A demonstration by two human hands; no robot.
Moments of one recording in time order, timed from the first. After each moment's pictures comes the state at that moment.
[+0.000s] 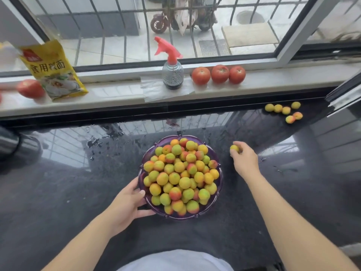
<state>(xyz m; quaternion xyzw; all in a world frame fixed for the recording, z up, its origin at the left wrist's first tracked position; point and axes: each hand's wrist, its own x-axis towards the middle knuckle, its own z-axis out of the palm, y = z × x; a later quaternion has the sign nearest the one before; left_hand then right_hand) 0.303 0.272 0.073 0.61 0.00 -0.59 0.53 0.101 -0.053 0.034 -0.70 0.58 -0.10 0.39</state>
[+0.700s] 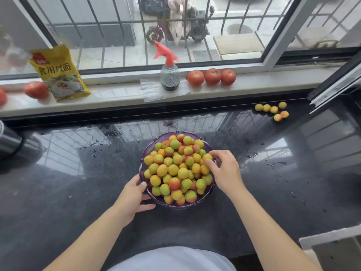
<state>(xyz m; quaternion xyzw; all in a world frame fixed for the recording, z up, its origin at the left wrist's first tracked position) 0.286 0.266 0.071 0.72 0.05 -0.52 0.47 0.097 0.042 0.076 -0.79 0.46 -0.15 0.37</state>
